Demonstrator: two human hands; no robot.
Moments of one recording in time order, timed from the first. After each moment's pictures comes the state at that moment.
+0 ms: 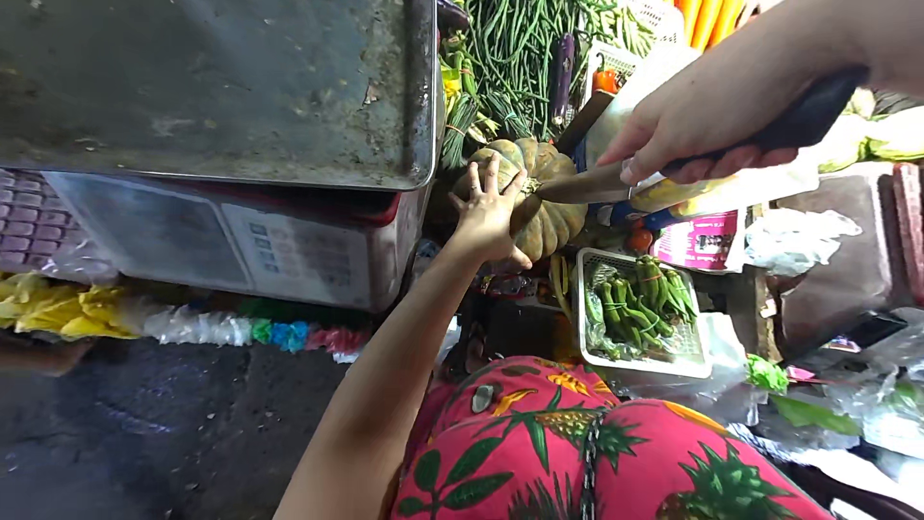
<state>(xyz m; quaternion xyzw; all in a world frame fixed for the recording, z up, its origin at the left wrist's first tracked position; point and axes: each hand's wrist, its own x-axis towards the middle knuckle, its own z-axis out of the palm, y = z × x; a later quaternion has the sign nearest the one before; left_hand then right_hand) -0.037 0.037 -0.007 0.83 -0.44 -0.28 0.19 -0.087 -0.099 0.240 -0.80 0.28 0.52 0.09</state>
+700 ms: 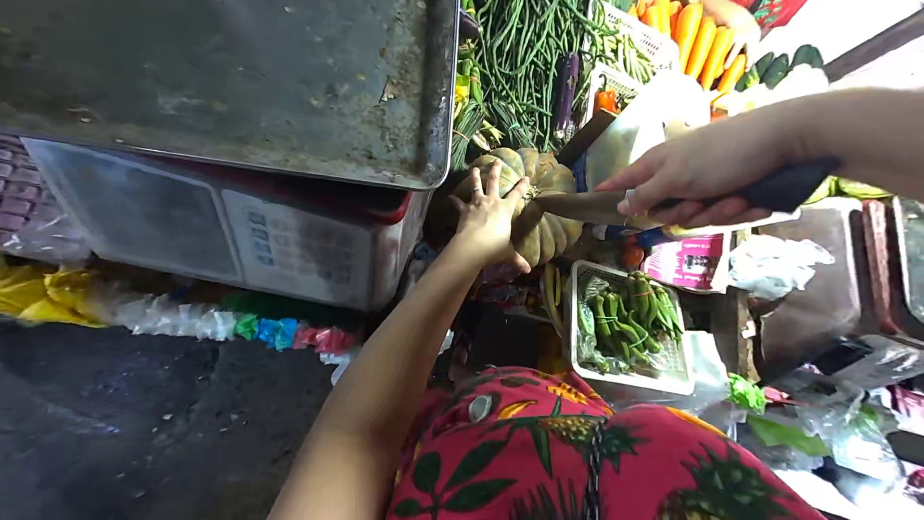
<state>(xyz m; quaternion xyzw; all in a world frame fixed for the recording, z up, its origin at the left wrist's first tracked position) -0.033 0.035 -0.007 0.84 -0.42 -0.29 0.19 -0.107 -0.103 0.218 -0.74 0.33 0.52 0.25</state>
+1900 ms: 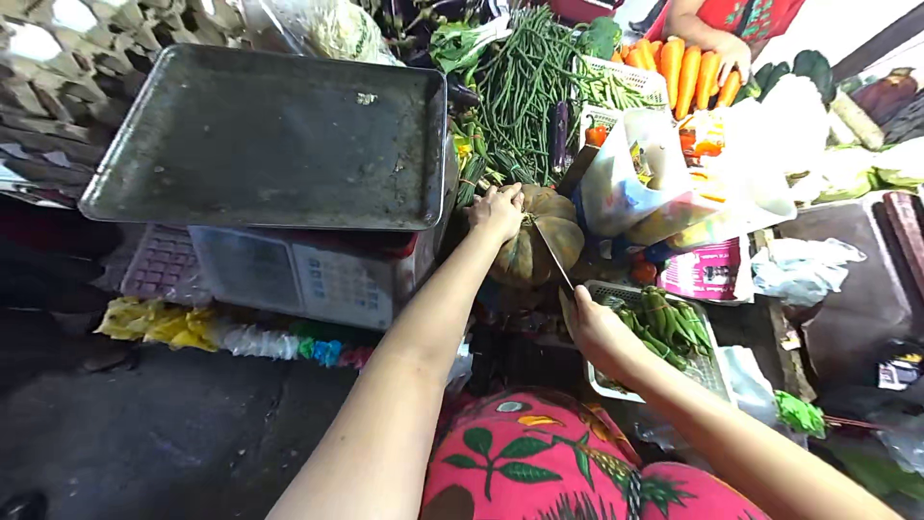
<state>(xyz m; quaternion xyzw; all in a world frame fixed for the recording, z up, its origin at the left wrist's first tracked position) 0.003 -0.019 -0.004 0.89 -0.34 -0.24 0.21 -0.241 -0.029 0.061 -0.87 0.36 0.24 0.23</state>
